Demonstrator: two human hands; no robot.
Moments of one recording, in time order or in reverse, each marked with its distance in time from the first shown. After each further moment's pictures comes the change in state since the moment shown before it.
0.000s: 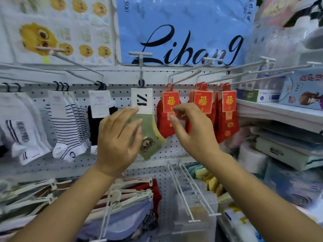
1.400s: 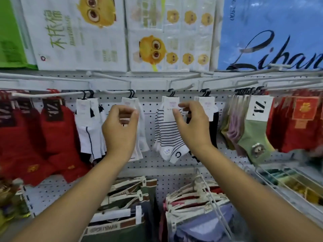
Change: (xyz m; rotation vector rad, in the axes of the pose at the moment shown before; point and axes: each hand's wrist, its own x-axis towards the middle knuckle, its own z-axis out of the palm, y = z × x) left_hand -0.023 -0.243 -0.145 -0.415 0.002 -0.981; right_hand 0.071 -0.180 0.251 0.178 0.095 0.263
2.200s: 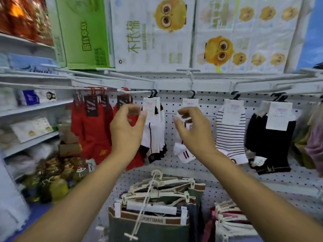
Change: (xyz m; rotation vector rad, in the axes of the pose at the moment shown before) left_hand 0.036 -0.030 -0.135 0.312 0.101 0.109; right_hand -0.027 -0.074 0.118 0.166 -0.236 -0.162
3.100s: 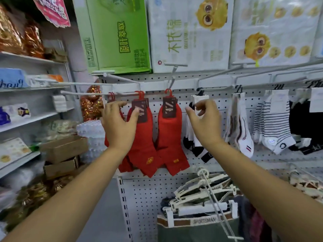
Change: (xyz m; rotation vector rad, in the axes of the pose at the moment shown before) left_hand 0.122 -0.163 -0.113 0.104 -0.014 0.117; right_hand 0.027 -0.073 0.155 -0.086 0.366 0.210
